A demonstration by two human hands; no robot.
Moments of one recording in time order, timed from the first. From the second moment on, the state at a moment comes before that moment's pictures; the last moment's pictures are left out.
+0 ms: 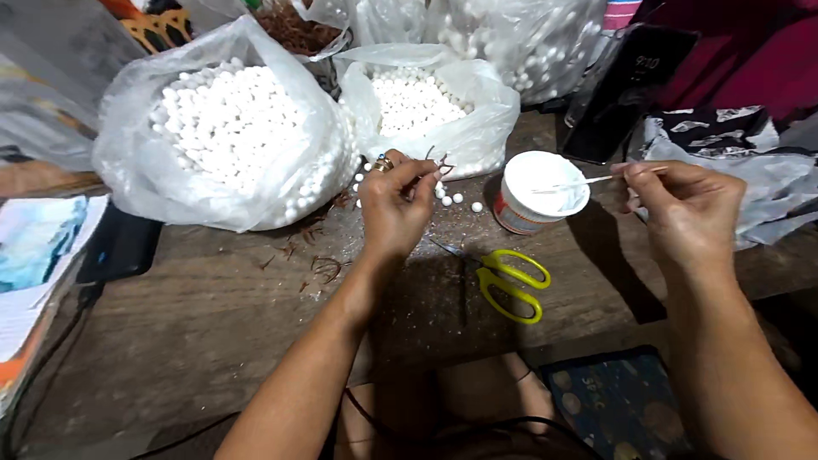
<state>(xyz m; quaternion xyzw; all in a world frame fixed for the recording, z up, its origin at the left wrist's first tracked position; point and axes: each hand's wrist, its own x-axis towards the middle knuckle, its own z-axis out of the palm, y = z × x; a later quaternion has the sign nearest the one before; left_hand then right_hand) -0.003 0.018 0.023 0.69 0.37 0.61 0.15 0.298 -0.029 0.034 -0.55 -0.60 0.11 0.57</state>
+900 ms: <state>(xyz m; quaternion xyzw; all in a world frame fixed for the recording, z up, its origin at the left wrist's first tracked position) -0.053 0.023 0.010 0.66 0.43 0.61 0.11 0.139 0.041 0.019 -0.47 -0.82 0.21 0.26</state>
